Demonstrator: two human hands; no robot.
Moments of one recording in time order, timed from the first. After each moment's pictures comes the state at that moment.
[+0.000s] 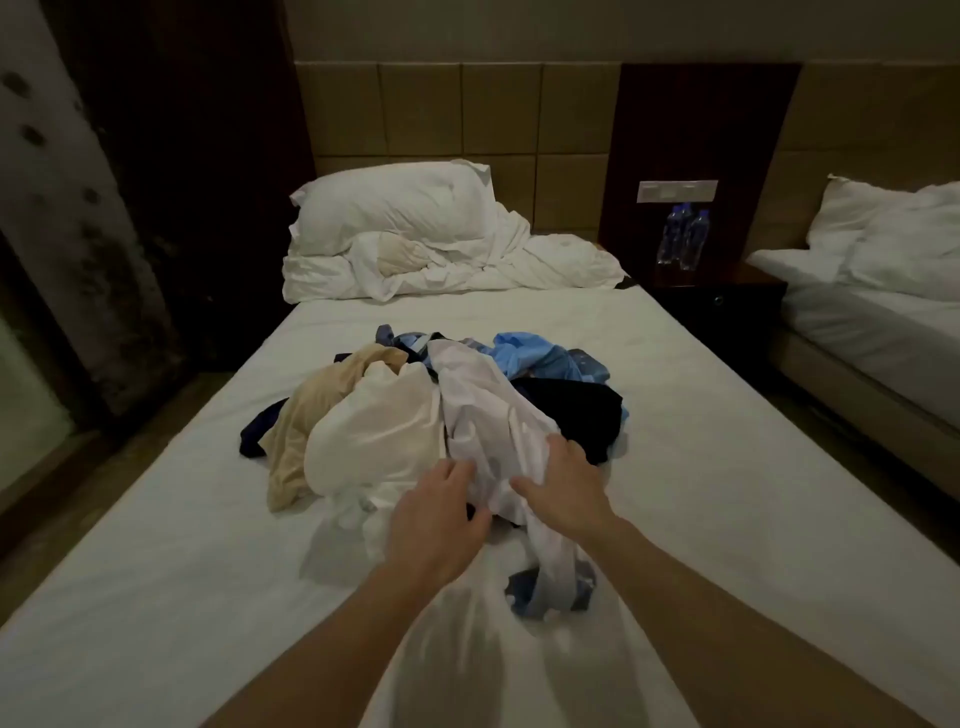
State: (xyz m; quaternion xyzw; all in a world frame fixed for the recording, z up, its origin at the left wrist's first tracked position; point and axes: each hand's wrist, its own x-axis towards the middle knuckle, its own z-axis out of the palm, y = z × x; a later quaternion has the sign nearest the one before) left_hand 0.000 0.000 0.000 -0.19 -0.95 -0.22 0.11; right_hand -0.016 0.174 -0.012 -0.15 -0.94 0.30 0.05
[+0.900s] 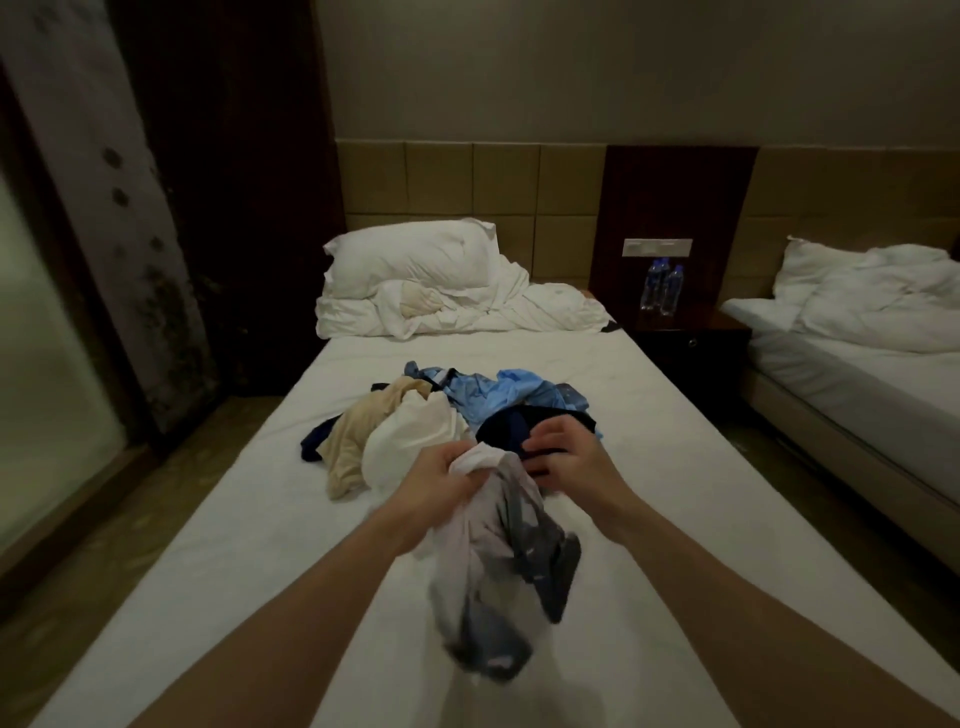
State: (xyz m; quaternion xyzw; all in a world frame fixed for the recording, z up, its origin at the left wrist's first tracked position) left_hand 0.135 -0.056 0.150 -0.15 -0.79 -0.59 -0.08; right_hand 0.169 0.135 0.158 -0.03 -0.79 0.61 0.07
